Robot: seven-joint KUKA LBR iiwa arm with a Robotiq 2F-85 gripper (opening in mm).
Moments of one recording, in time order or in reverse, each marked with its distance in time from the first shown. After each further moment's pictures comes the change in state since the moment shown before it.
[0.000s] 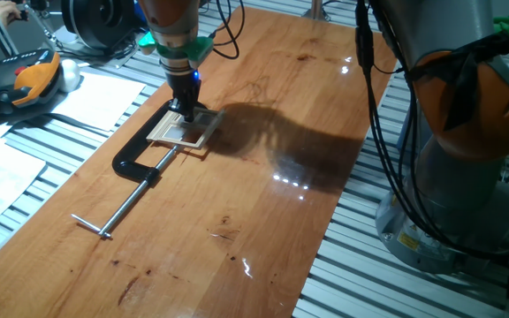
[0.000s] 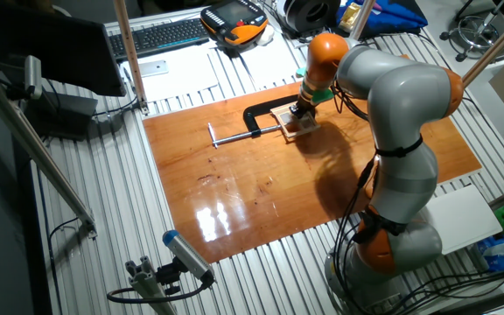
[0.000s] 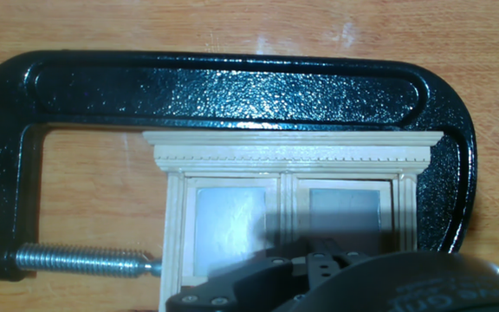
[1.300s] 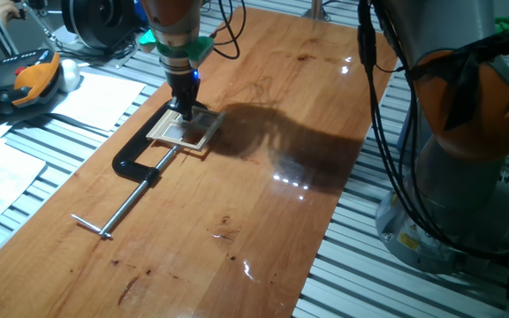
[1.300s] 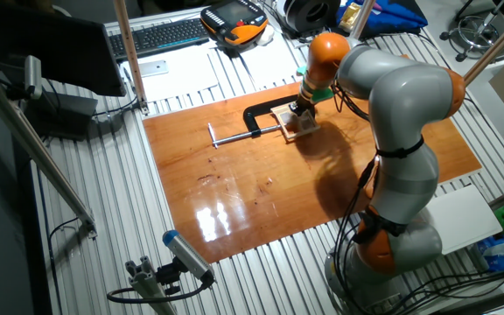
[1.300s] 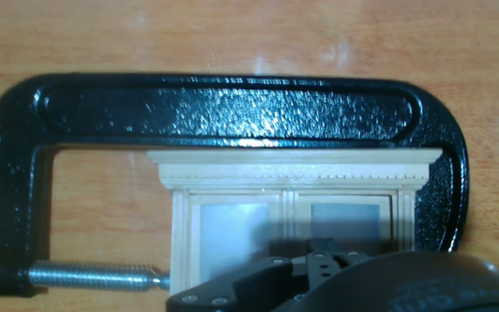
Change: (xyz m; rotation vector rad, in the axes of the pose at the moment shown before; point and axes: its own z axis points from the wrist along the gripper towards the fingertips) arm -0.011 0.003 -0.012 0.012 -0.021 0.015
